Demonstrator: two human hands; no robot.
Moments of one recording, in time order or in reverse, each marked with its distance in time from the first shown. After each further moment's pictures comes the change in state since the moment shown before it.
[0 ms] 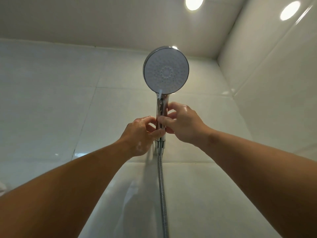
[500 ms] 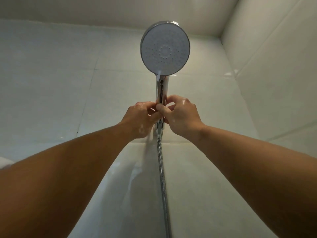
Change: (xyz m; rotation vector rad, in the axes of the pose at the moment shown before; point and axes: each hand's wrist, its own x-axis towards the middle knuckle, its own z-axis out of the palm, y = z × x) left_hand -0.006 0.001 0.002 0.097 -0.012 0.057; right_hand -0.023 0.010 0.022 -0.016 0.167 0.076
